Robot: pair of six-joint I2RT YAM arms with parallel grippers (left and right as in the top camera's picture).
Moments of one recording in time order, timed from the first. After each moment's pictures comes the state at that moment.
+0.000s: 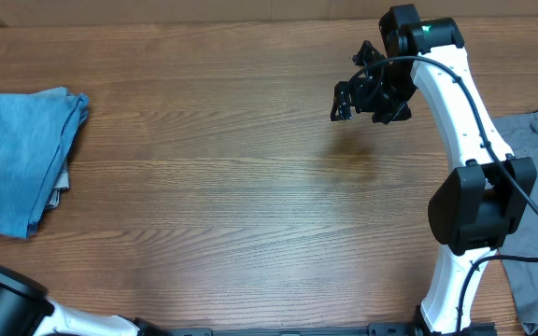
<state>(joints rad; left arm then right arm) 1.07 1.90 1.19 -0.01 0.89 -0.53 0.14 2.13 2.04 -1.41 -0.33 0.02</state>
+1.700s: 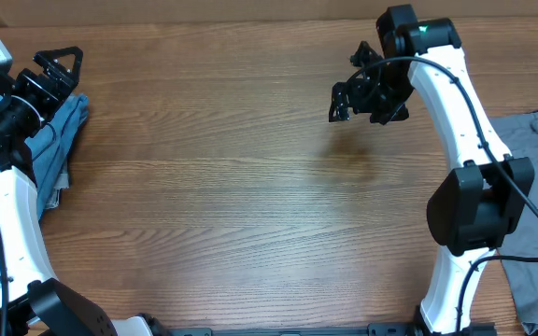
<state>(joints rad) 0.52 1.53 1.27 -0.19 0.77 -0.60 0.17 2.12 2.04 -1.41 -0.33 0.02</state>
